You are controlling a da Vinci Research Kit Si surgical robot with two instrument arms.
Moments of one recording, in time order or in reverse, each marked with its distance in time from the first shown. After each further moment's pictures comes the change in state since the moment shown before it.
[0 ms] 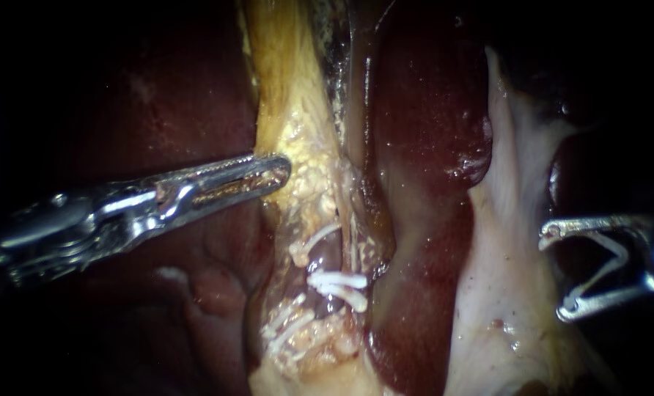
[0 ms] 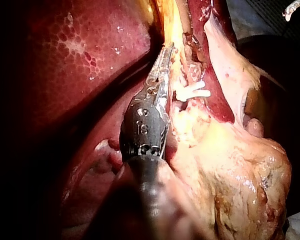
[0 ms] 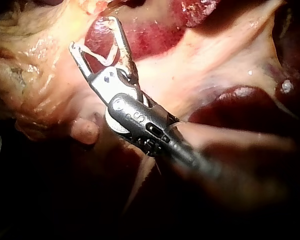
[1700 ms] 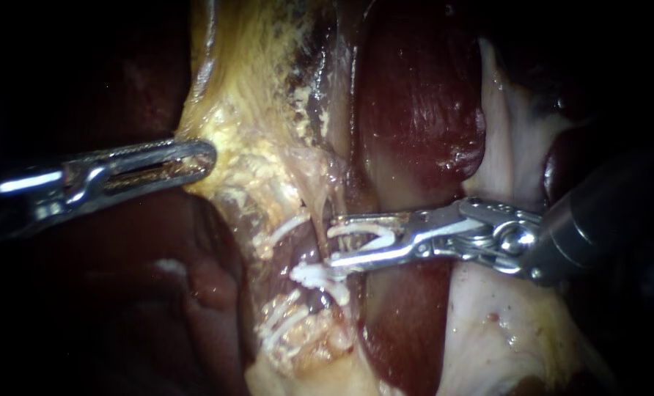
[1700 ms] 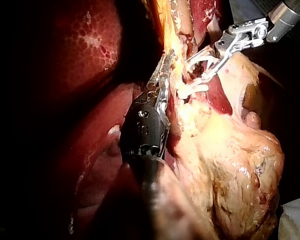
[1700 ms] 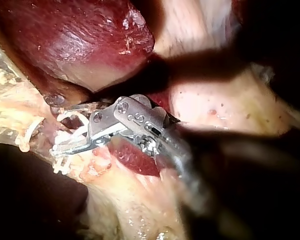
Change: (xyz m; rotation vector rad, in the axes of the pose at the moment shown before) right arm -0.014 0.010 0.025 -0.145 -0.015 0.814; left arm -0.005 0.000 -0.011 -0.027 -0.064 -0.035
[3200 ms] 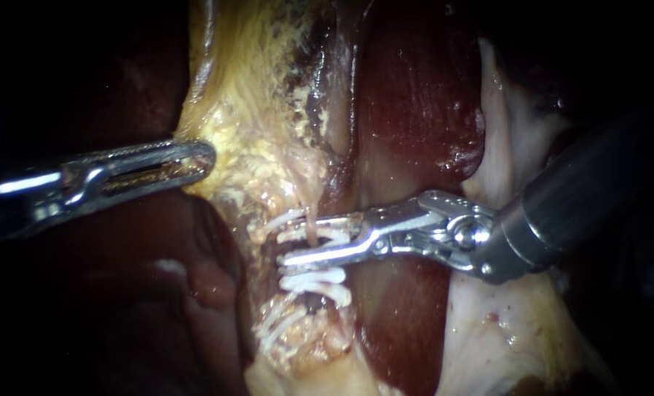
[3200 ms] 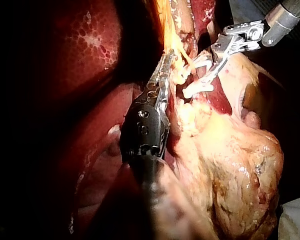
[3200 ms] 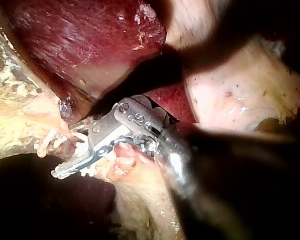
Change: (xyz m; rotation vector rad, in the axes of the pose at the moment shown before) right arm 0.003 -0.002 0.002 0.207 0.080 0.089; left arm 0.000 0.000 0.000 0.000 0.000 0.000
